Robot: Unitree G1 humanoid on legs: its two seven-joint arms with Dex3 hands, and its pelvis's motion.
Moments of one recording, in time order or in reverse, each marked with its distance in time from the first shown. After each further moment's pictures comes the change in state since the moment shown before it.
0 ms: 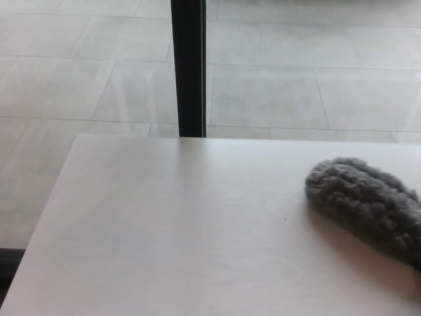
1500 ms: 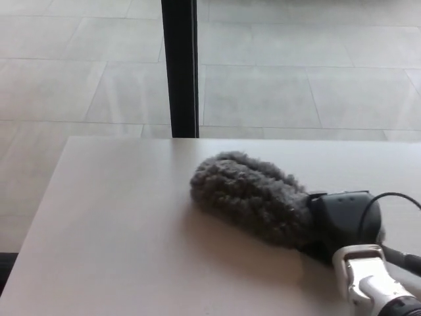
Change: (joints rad) left_arm 0.019 -0.009 -0.022 0.006 -0.004 -0.037 -0.003; right_arm -0.110 0.343 0.318 -0.255 -0.061 0.223 0.095
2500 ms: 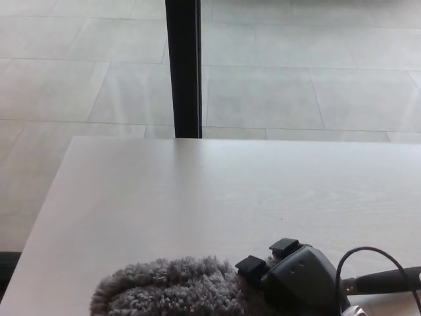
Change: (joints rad) left_arm -0.015 0.001 -0.003 0.009 0.000 0.000 -0.003; right_arm 0.324 -0.239 0.106 -0.617 -0.153 -0.266 0.017
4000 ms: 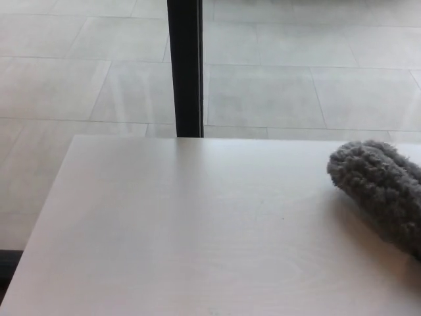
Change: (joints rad) left_arm 0.054 -0.019 0.007 -0.004 -0.005 -0.001 -0.004; right_arm -0.226 -0.003 -0.683 0.781 0.225 0.170 0.009
